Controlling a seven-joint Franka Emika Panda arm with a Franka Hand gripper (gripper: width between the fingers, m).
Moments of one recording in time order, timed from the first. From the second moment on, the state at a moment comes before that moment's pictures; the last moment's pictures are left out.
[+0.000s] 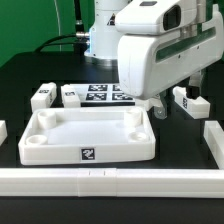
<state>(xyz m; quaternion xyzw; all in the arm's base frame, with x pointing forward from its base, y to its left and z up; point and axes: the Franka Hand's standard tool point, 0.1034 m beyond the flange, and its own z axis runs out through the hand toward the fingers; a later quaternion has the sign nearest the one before) 0.609 0.067 0.086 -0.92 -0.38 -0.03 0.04</state>
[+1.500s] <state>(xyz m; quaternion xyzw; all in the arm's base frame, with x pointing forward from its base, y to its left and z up) 0.581 0.024 0.075 -0.73 -0.68 -0.02 0.00</state>
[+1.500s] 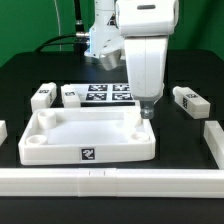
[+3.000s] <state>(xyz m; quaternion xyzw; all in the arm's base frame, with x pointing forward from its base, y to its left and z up) 0.483 -0.036 0.009 -0.69 -0.72 0.00 0.03</state>
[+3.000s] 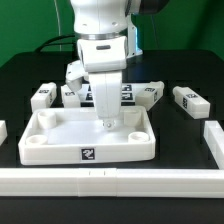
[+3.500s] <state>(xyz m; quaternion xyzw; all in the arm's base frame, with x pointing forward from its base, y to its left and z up) 0.482 -0.035 0.006 -0.69 -0.72 0.00 0.03</state>
